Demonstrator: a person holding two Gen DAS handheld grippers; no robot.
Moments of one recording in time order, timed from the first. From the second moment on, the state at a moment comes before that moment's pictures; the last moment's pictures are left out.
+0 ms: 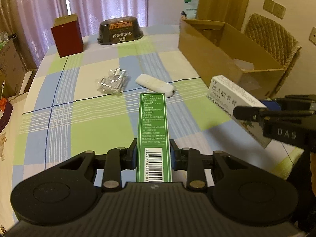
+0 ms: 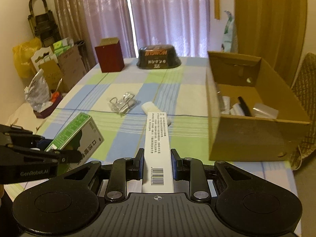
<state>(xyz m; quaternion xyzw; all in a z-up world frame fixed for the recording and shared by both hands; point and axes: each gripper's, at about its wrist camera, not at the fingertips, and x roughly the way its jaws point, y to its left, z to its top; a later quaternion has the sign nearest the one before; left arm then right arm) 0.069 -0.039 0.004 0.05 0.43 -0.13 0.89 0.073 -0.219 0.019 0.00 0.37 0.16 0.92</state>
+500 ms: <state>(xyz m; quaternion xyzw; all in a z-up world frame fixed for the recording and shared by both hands) 0.066 -0.082 0.025 0.07 0.41 -0.17 0.89 0.061 -0.269 0.046 0.01 0.34 0.11 0.93</state>
